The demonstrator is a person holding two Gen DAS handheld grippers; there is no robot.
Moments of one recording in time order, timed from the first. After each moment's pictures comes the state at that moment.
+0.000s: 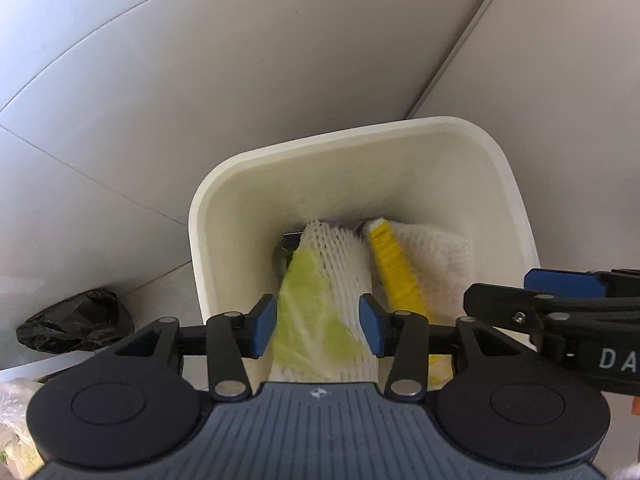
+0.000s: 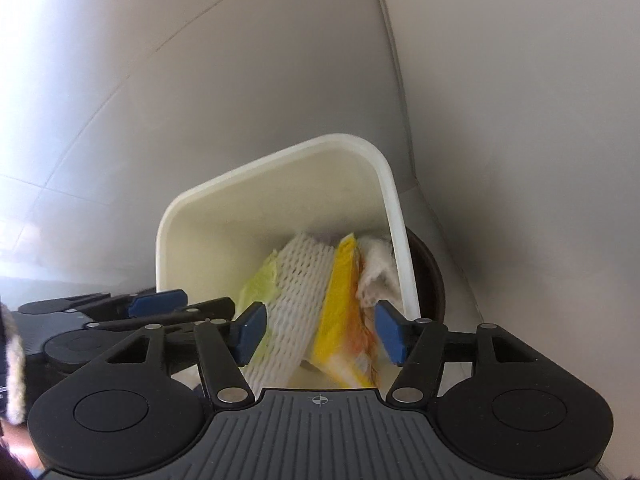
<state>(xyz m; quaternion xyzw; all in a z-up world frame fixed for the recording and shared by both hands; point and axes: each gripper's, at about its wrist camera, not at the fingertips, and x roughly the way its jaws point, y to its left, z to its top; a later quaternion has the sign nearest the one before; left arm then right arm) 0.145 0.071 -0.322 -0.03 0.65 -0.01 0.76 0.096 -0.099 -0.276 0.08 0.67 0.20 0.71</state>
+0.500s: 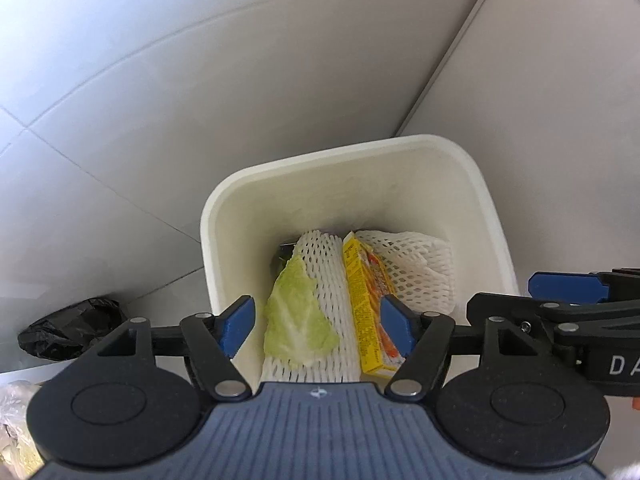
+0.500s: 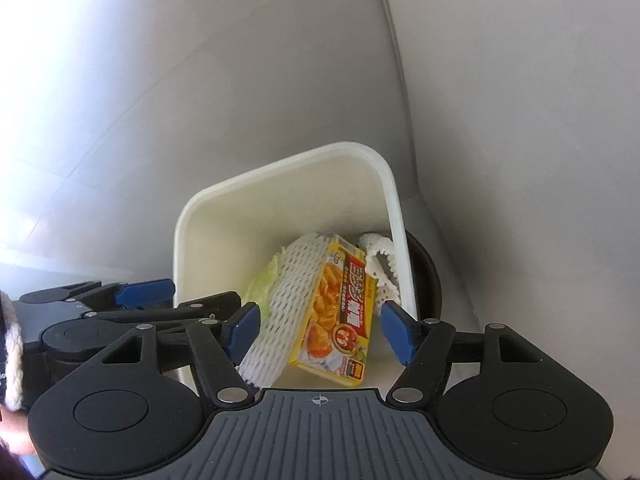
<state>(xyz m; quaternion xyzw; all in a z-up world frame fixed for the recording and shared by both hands) 0.138 0.073 -0.282 -0.04 0.62 -0.02 0.78 0.087 -0.105 -0.242 0.07 0.66 0.22 0.72</state>
